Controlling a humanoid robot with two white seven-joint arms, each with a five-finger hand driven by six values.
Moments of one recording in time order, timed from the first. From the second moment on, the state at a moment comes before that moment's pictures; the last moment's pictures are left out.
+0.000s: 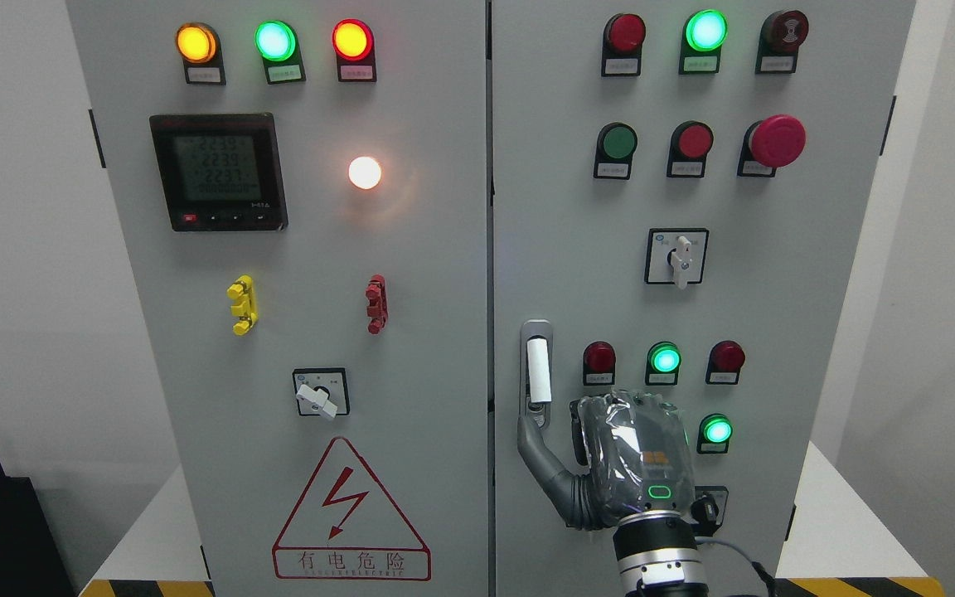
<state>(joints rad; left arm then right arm) -0.05 -0.04 0.00 0.00 0.12 -0.12 -0.14 -0.44 0.15 0.27 -1.81 1.45 0.25 0.11</state>
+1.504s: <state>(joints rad) -0.05 -0.04 0.00 0.00 0.12 -0.12 -0.14 -0.49 0.15 0.26 -1.77 1.45 0.25 0.11</state>
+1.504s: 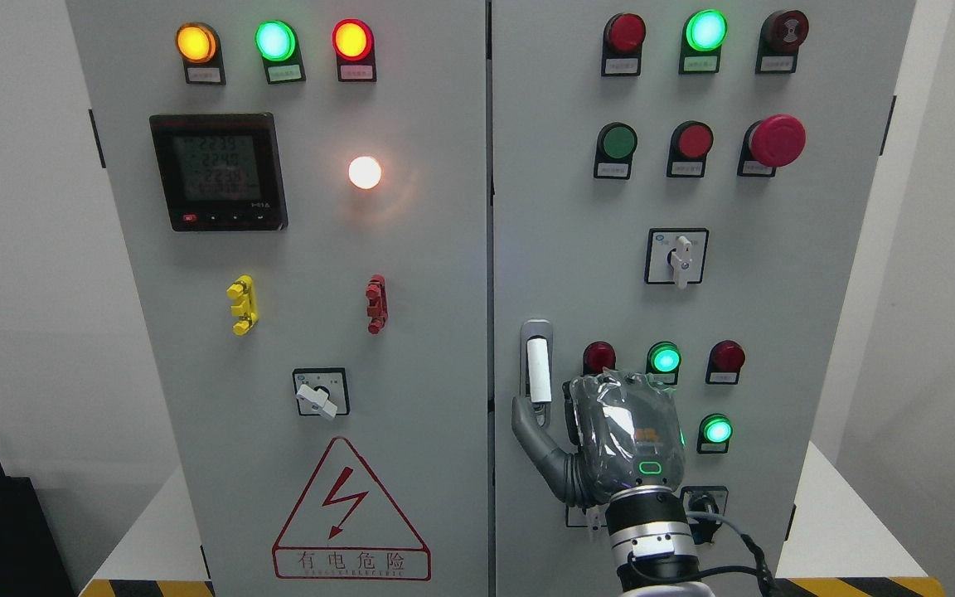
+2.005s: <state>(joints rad) -0.05 -0.04 0.00 0.00 0.12 -0.12 -0.14 -0.49 0.15 0.26 -1.76 1.45 0.25 0.11</state>
